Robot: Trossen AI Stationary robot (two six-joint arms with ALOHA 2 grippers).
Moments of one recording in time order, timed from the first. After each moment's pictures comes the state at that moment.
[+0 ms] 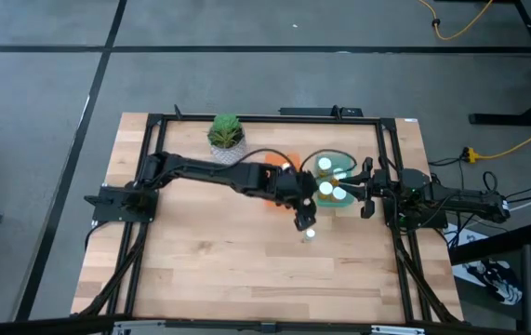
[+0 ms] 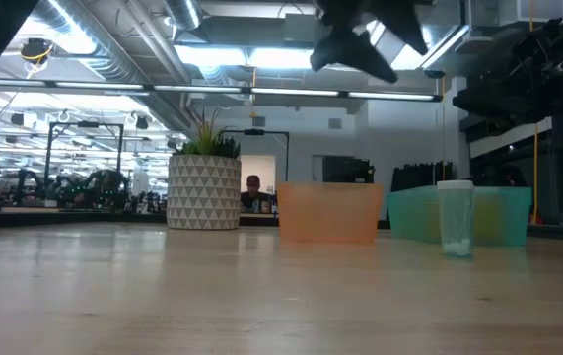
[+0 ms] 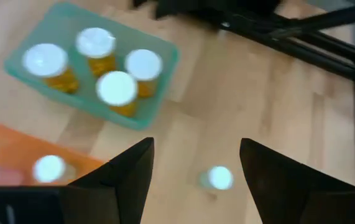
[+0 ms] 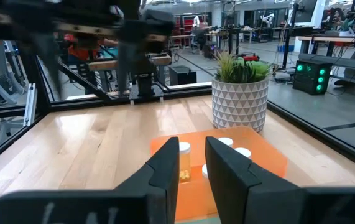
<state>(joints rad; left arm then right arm) -0.07 2.09 1.99 -0.69 -0.14 -0.44 -0.10 0.04 0.01 0.03 0.03 0.07</state>
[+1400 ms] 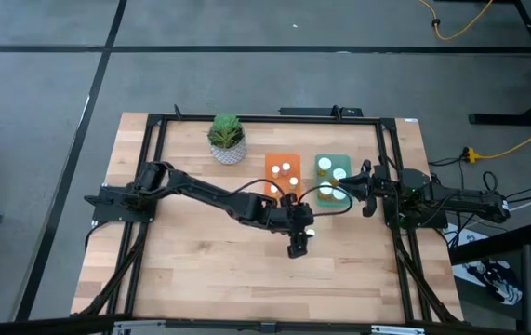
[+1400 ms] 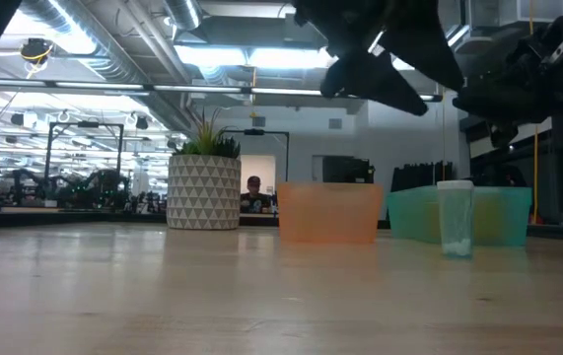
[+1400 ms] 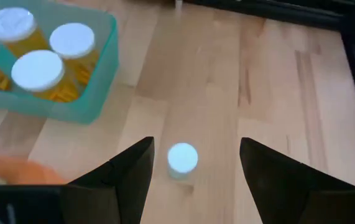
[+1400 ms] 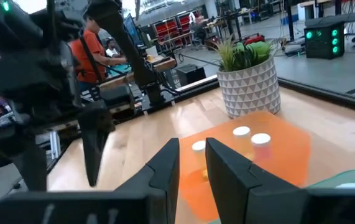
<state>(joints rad) -0.21 2.09 1.72 -0.36 -0.21 -0.35 -0.10 0.04 0.01 0.03 0.03 0.32</state>
